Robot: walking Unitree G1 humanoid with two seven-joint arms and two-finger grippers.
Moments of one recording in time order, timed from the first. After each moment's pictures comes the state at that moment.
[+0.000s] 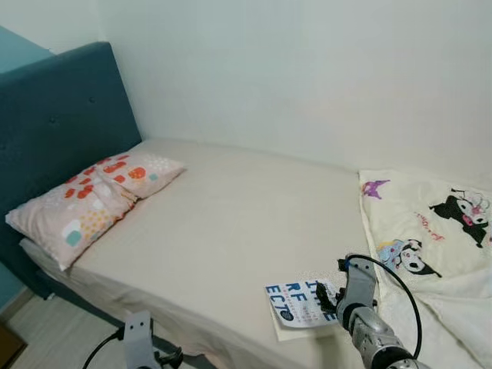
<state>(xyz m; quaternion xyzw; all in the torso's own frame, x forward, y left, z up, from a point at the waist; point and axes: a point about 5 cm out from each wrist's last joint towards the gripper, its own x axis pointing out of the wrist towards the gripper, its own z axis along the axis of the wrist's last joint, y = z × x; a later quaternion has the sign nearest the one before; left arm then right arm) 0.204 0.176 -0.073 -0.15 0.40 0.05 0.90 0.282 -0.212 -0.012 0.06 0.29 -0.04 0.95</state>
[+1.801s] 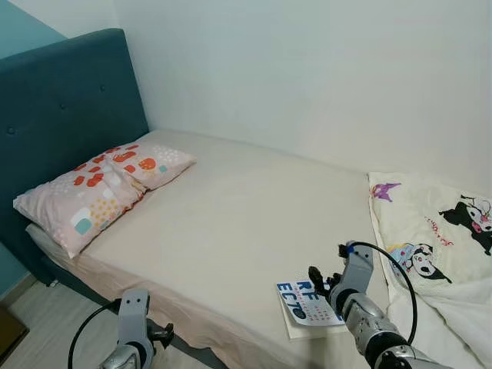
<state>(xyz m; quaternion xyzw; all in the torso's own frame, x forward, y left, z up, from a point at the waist) 0.235 0.196 -0.048 -0.07 0.33 0.00 0.94 0.304 -0.210 0.009 0.14 0.25 -0.04 0.96</state>
